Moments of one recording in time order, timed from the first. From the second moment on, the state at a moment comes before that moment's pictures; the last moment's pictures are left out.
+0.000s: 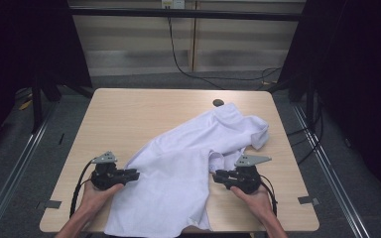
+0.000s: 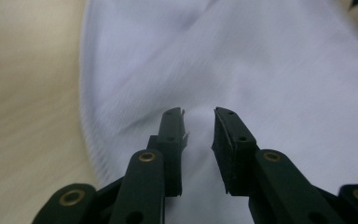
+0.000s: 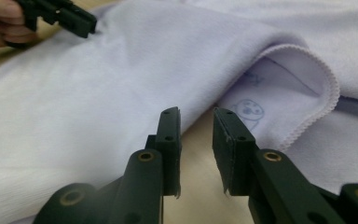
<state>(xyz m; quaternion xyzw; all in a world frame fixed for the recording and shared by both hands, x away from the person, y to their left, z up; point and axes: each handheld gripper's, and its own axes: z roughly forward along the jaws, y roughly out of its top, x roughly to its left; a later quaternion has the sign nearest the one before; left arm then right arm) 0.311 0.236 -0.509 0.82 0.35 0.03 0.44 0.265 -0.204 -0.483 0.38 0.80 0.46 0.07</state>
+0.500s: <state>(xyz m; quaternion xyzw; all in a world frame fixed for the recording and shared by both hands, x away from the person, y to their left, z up) 0.286 0.267 -0.507 0.82 0.37 0.01 0.43 0.301 -0.183 -0.507 0.41 0.81 0.40 0.13</state>
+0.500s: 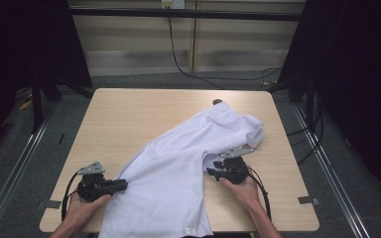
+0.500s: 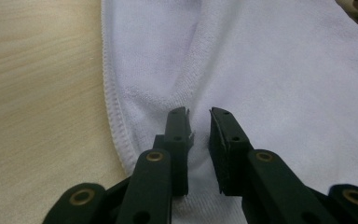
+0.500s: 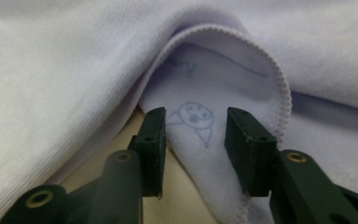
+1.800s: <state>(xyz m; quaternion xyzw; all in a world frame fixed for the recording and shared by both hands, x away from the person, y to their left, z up) 0.314 0.207 -0.505 0.85 0.31 0.02 0.42 0.216 -0.231 -0.482 0.39 0.80 0.44 0.12</state>
